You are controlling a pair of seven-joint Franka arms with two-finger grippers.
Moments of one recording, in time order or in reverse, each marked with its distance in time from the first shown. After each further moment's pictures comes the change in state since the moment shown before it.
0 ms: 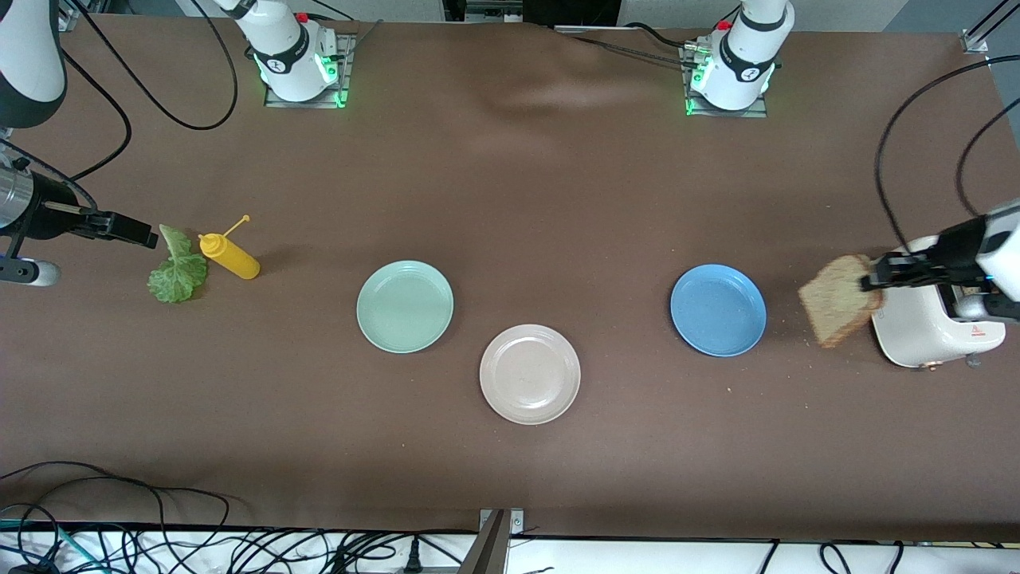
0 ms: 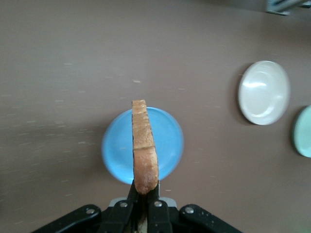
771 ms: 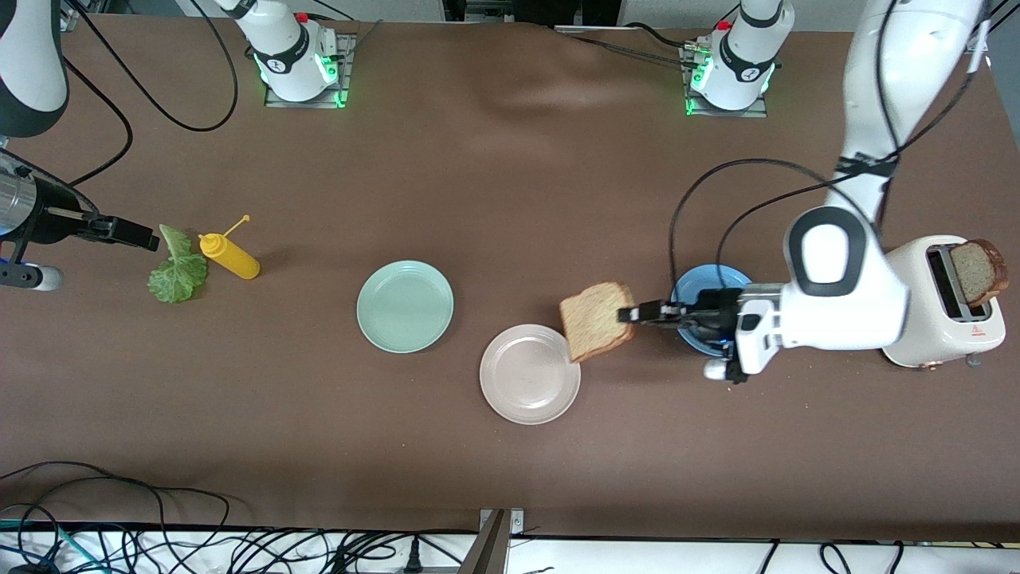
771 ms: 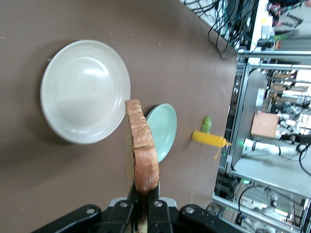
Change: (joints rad) left arm -0.319 0.382 -0.041 0.158 -0.597 0.220 0.017; right arm -0.004 0.019 -0.002 0.000 0.000 0.001 0.000
